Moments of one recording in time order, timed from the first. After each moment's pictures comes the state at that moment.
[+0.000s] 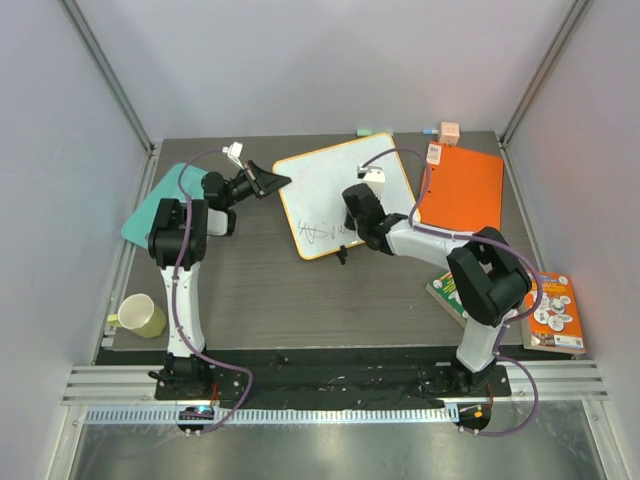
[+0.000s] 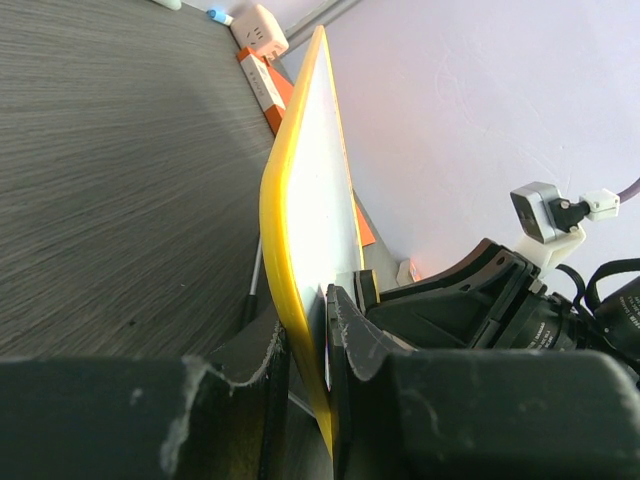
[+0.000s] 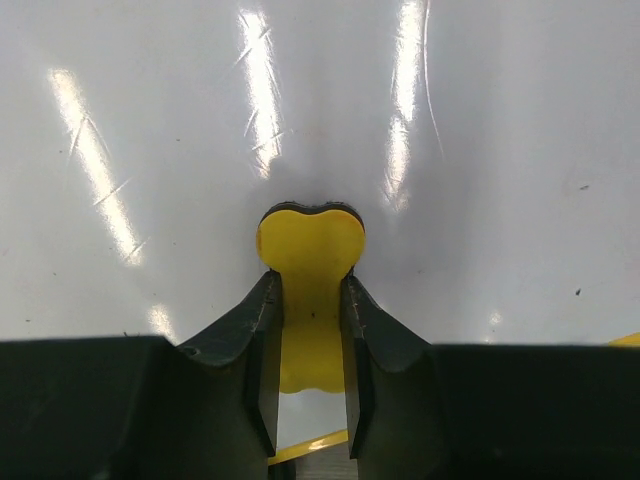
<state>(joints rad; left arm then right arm) -0.07 2.33 1.26 1.28 0.94 -1.13 0.62 1.80 1.12 0.03 0.46 0.50</state>
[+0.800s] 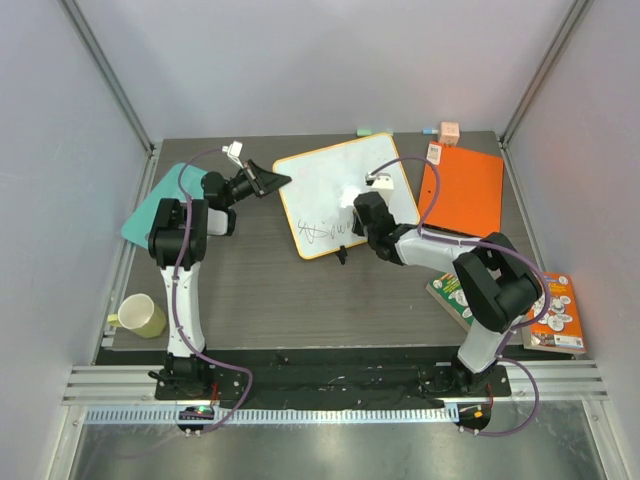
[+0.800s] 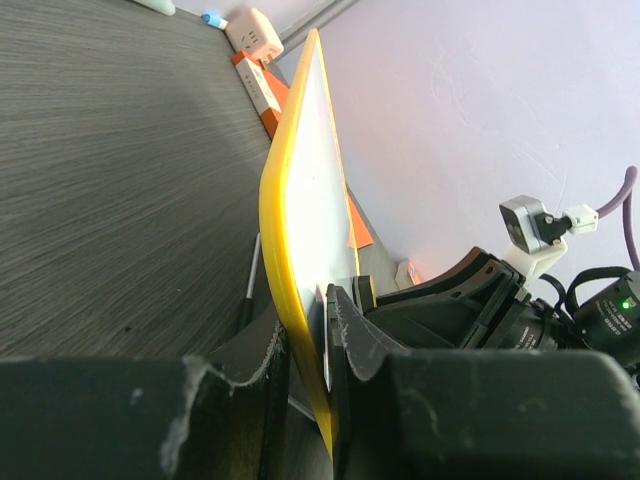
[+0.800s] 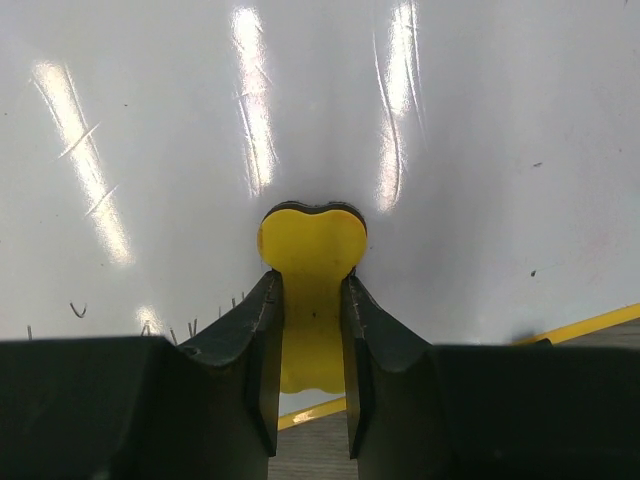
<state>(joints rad) -0.08 2.33 1.26 1.29 0.95 -1.13 0.61 1.74 0.97 0.16 0.42 0.47</state>
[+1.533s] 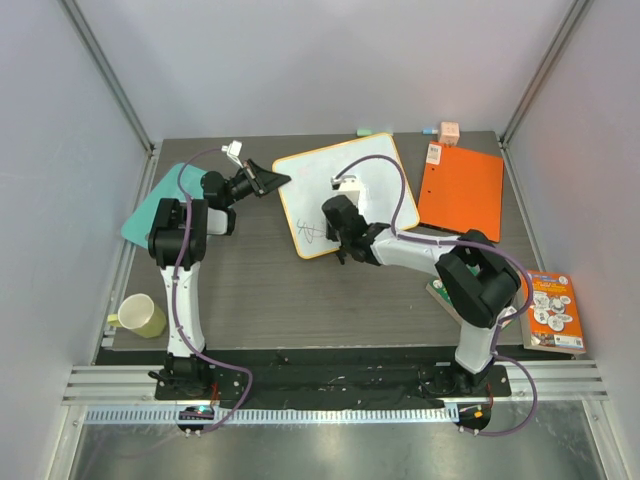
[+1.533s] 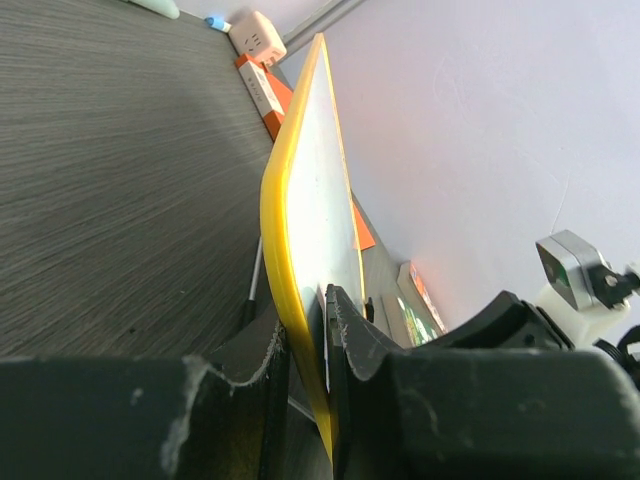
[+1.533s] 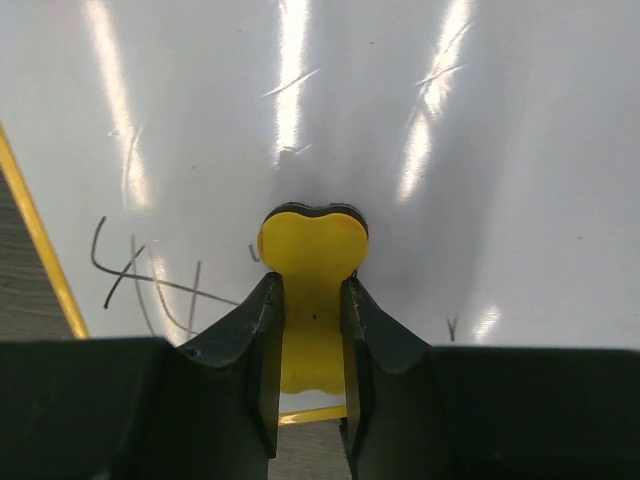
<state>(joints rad) -0.07 2.33 1.27 1.29 0.94 -1.13 0.76 1.83 1.13 0.05 0.45 0.46</state>
